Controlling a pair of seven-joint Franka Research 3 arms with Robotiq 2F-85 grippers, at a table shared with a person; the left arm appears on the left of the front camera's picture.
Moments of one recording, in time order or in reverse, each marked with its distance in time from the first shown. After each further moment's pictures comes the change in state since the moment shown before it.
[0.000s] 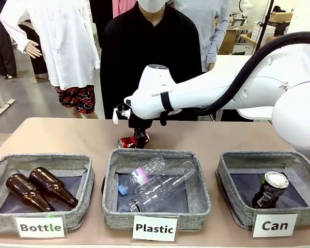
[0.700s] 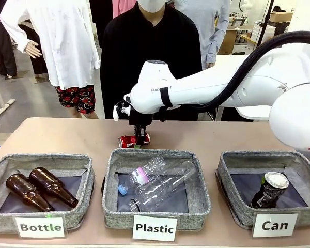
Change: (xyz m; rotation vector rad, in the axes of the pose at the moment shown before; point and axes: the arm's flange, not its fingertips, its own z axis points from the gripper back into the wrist) left arm 0.000 0.000 0.000 0.000 0.000 0.000; right arm 0.000 -0.006 0.011 0.020 0.016 0.001
